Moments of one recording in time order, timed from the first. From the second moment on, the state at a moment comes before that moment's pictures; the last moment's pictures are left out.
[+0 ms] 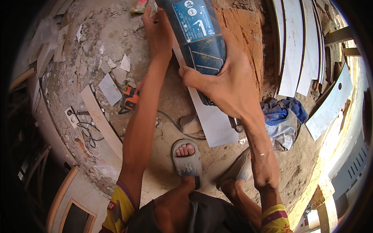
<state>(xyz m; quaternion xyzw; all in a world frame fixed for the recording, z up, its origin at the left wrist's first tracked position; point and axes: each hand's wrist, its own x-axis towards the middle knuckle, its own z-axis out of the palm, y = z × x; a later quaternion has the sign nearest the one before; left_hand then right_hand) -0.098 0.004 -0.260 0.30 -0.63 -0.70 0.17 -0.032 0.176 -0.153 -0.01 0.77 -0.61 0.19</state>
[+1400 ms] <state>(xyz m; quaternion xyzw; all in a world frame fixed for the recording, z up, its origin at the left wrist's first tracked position) -0.087 0.027 -0.331 0.25 -0.67 -0.66 0.22 -0.072 0.190 -0.231 -0.04 0.82 -0.53 0.21</state>
